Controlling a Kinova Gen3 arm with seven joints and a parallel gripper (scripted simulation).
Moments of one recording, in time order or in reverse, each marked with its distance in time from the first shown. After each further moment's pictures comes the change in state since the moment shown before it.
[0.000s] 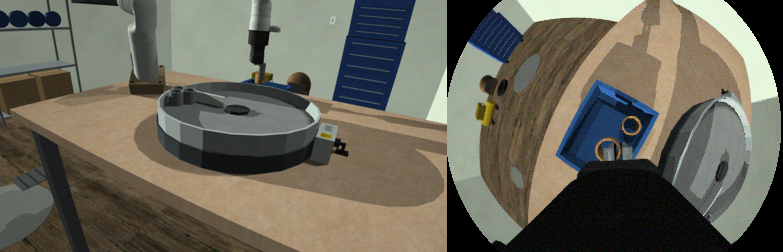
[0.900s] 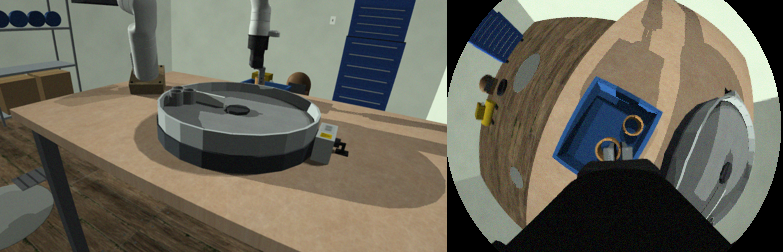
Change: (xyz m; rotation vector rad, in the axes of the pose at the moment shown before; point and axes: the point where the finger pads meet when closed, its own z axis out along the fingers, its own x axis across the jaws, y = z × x) arm -0.001 0.000 0.016 0.002 -0.002 -0.002
